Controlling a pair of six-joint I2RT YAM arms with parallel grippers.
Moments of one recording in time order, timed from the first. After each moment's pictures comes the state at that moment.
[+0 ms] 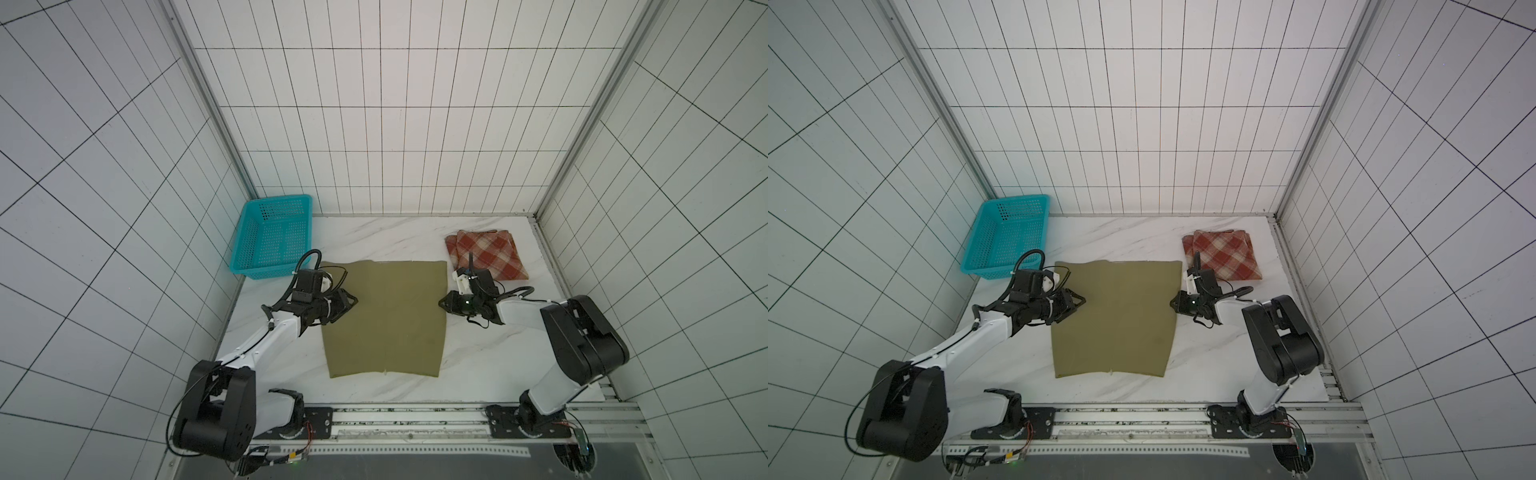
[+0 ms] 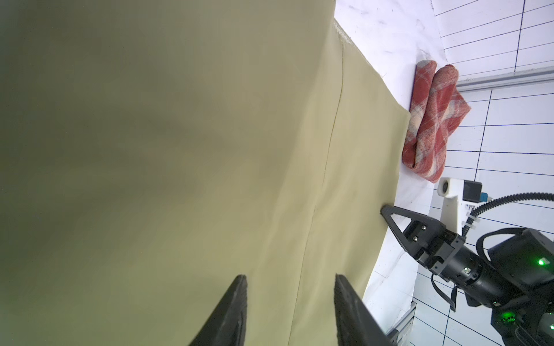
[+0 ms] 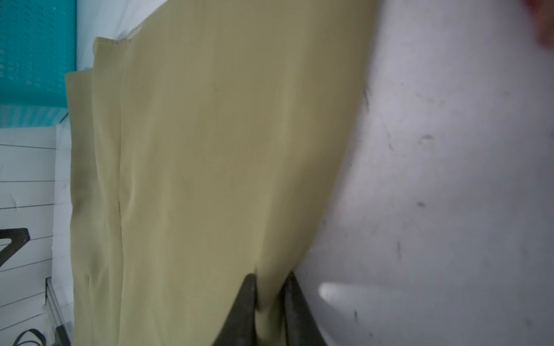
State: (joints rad) left arm -0.18 1.27 0.65 -0.28 0.48 -0.77; right arm 0.34 1.70 0.72 0.10 -0.38 0.51
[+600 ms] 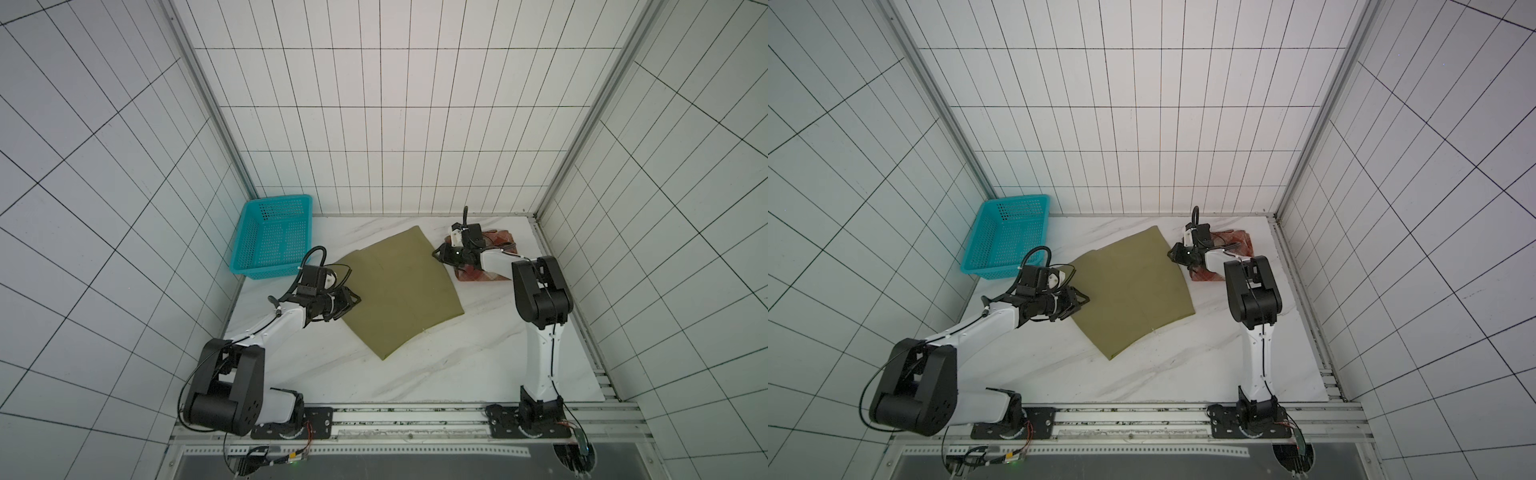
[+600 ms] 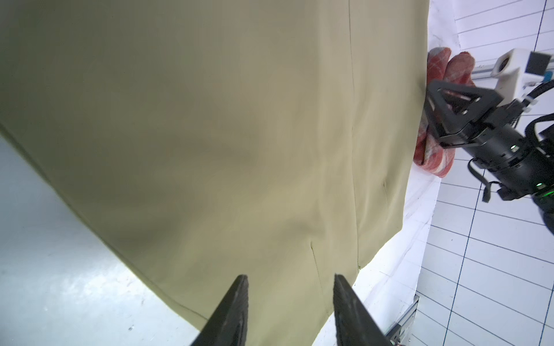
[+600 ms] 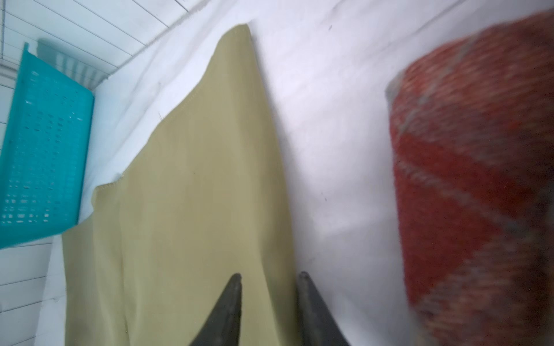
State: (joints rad) left arm -0.20 1.37 0.70 -0.27 0.51 -0.73; right arm 0.23 2.13 1.42 -0.06 -0.40 0.43
